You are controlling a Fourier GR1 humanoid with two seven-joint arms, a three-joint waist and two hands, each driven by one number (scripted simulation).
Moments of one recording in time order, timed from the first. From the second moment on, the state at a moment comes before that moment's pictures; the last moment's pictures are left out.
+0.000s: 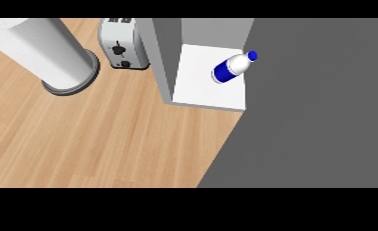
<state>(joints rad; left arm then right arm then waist) 0.60 1.00 -0.10 -1.93 0.99 -0.09 -0.70 -0.14 -0.23 0.50 -2.27 -0.58 0.19 0.48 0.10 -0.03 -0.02</state>
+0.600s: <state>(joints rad) 0.68 1.04 0.01 -1.89 1.03 -0.25 -0.75 -0.71 -0.02 0.63 -1.97 -0.69 -0.02 0.68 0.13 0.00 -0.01</state>
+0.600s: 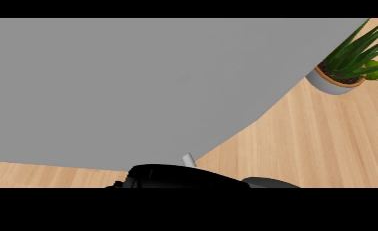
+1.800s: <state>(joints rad) 0.92 0.86 0.29 -1.85 1.00 -0.45 -0.70 -0.90 -0.06 0.32 -1.33 -0.90 0.23 0.56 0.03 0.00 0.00</state>
